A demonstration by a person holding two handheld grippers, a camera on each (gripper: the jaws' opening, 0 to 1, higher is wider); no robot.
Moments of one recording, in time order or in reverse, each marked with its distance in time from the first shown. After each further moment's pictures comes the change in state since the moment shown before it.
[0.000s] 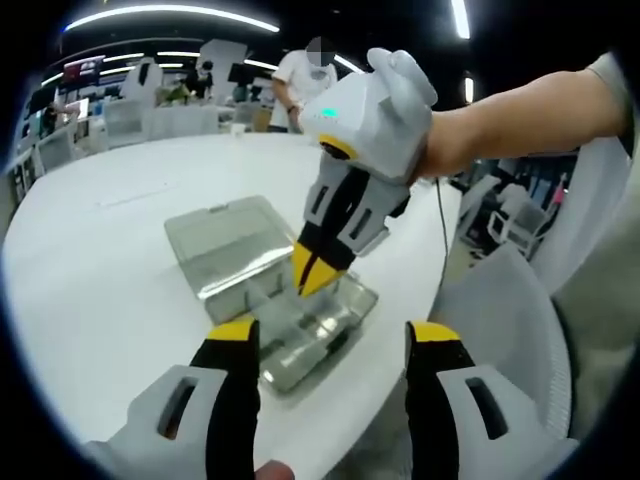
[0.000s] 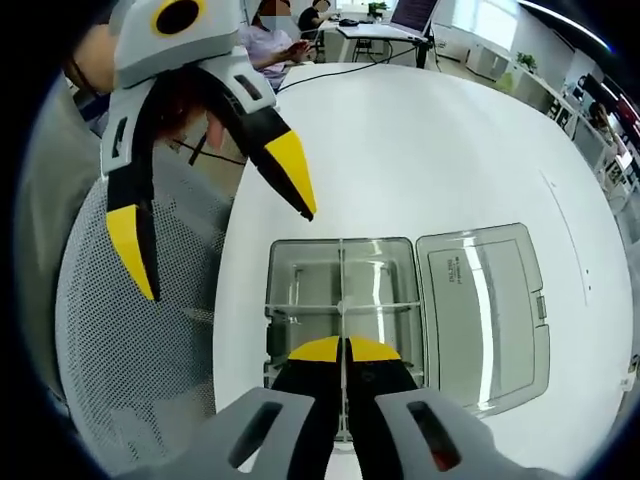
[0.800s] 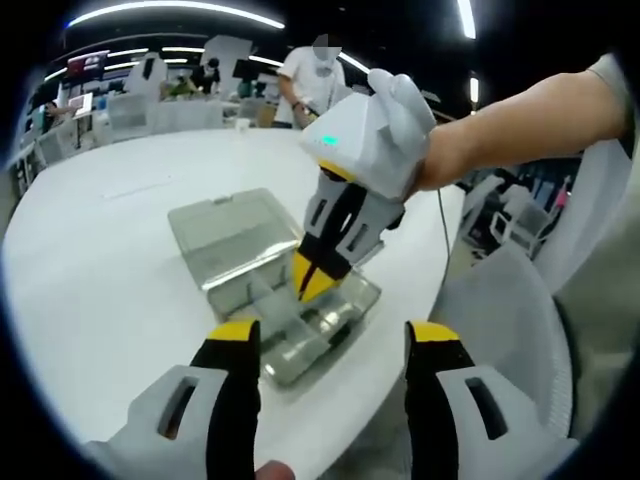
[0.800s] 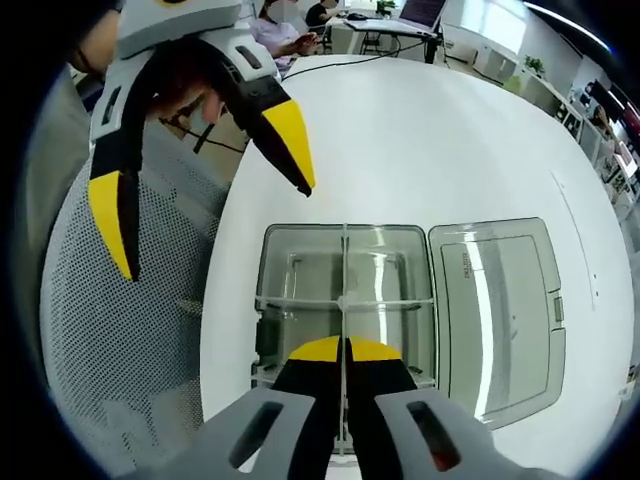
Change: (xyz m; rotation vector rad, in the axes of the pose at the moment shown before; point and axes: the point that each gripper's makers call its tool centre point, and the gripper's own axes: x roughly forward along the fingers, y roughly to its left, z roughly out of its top) left arm -0.001 0.002 -0.006 -0.017 0.013 0.013; right arm 0.017 0.002 -0.007 -0.043 0.018 0.006
